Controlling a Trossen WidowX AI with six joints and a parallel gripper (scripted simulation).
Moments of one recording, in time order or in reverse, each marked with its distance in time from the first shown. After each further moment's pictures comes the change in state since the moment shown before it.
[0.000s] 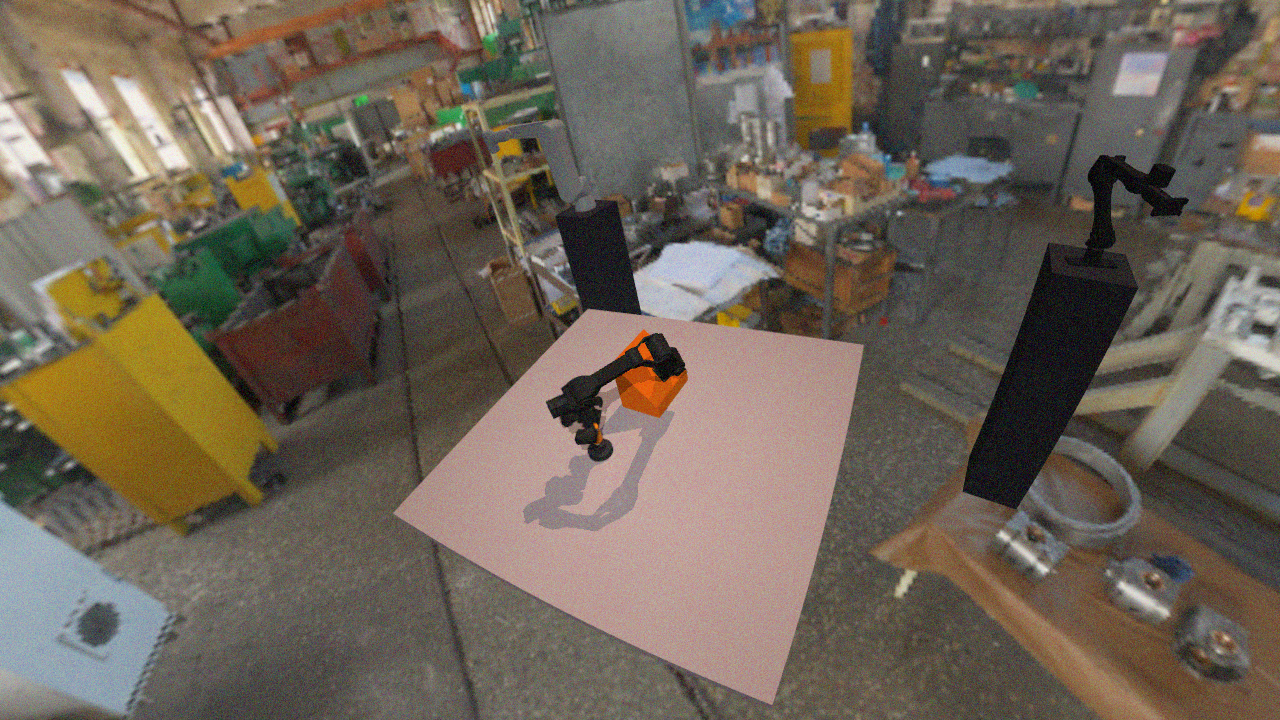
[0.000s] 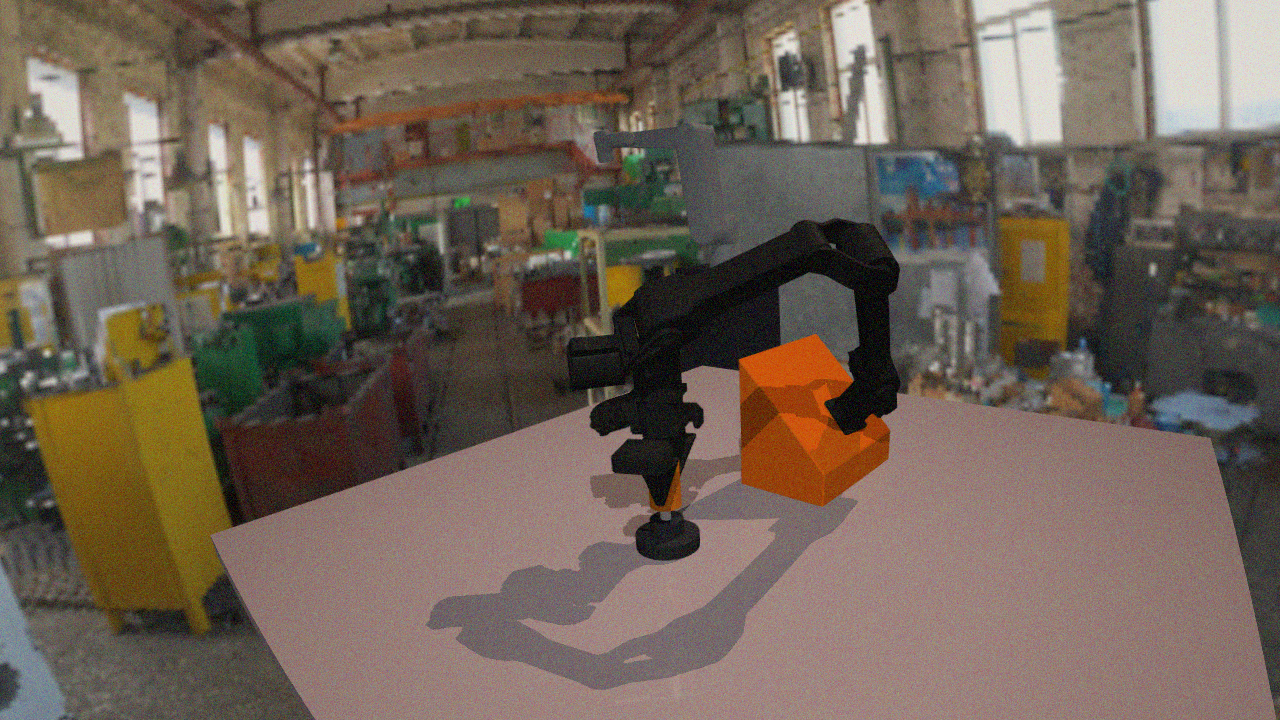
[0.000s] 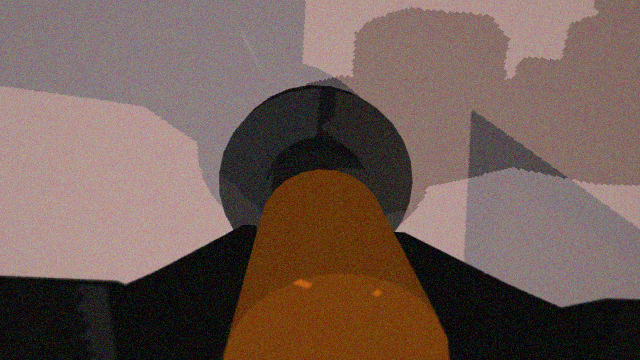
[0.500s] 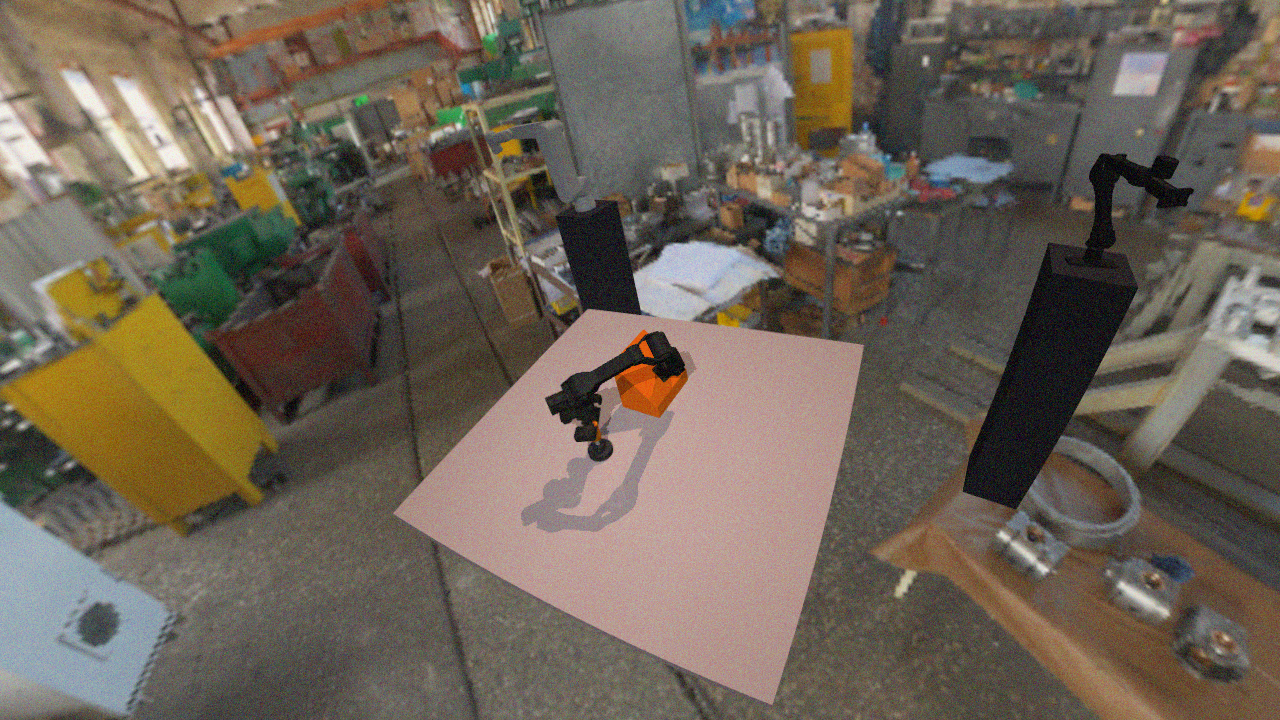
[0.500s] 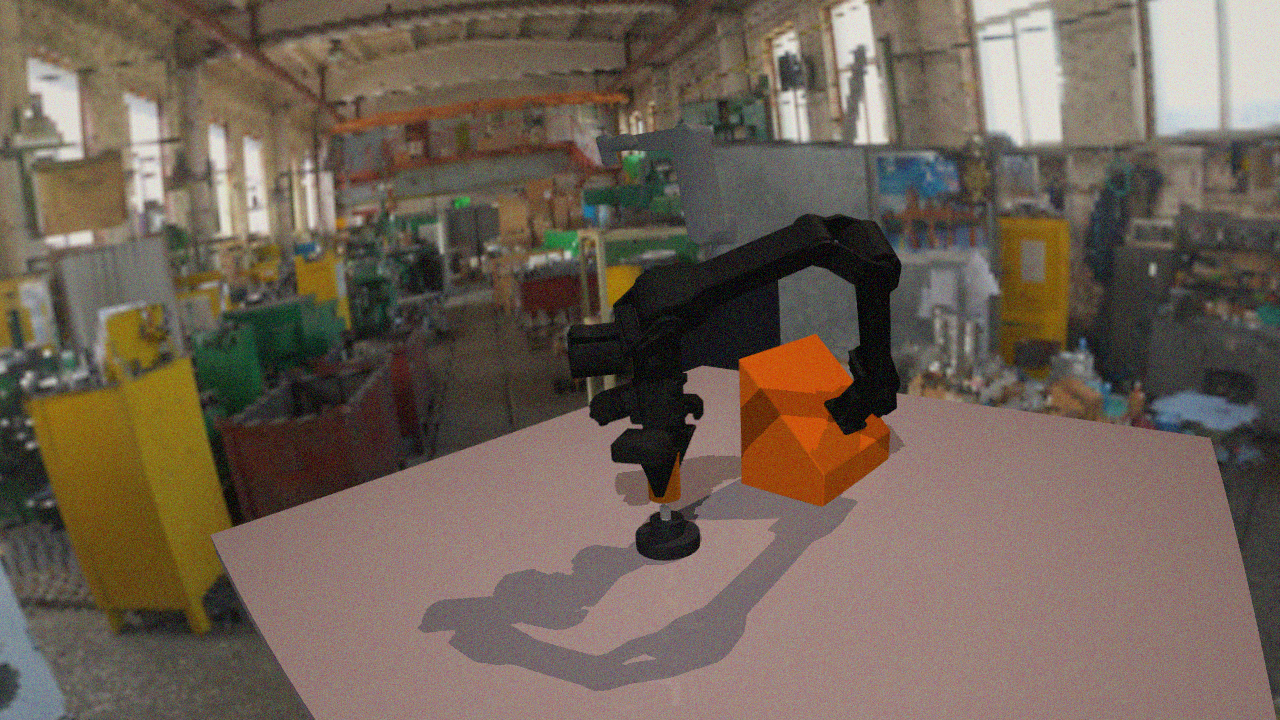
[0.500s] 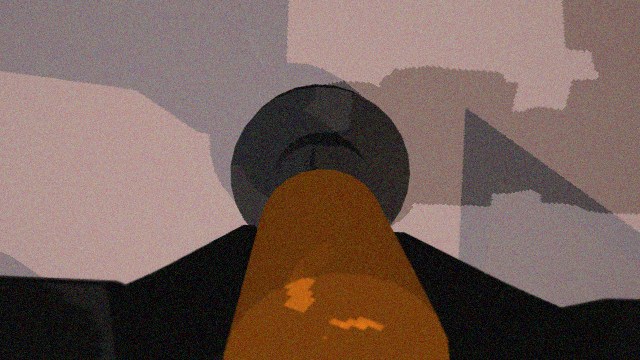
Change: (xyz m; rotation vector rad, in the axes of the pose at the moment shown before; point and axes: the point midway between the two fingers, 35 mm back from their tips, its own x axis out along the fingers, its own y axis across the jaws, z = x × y) arm -0.013 0.002 -0.001 -0.004 -0.009 0.005
